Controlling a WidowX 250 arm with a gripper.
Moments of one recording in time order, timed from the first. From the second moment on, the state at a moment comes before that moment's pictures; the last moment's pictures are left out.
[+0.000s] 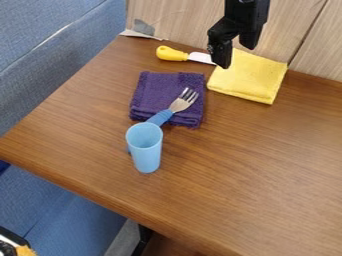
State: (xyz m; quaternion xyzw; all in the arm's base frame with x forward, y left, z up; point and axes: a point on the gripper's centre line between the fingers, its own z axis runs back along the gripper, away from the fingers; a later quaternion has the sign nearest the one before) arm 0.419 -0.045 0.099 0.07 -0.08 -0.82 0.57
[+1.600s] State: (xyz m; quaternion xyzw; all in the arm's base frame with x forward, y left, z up) arm 0.320 0.008 0.119 0.08 -0.10 -0.30 0.94
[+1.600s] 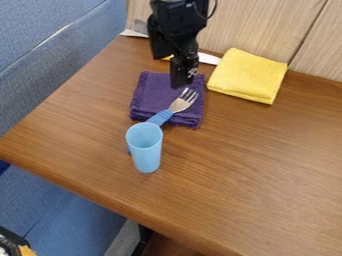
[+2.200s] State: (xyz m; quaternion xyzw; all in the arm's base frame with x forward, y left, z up) arm 0.293 0.039 0.063 0.06 -0.02 -0.19 0.98
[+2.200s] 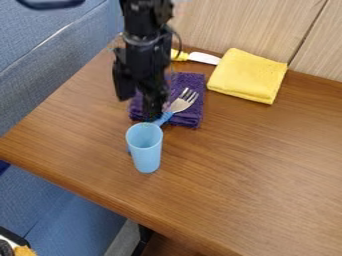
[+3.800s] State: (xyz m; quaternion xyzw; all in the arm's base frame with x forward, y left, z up) arm 0.296 0.032 0.050 0.06 -0.04 -0.18 0.98
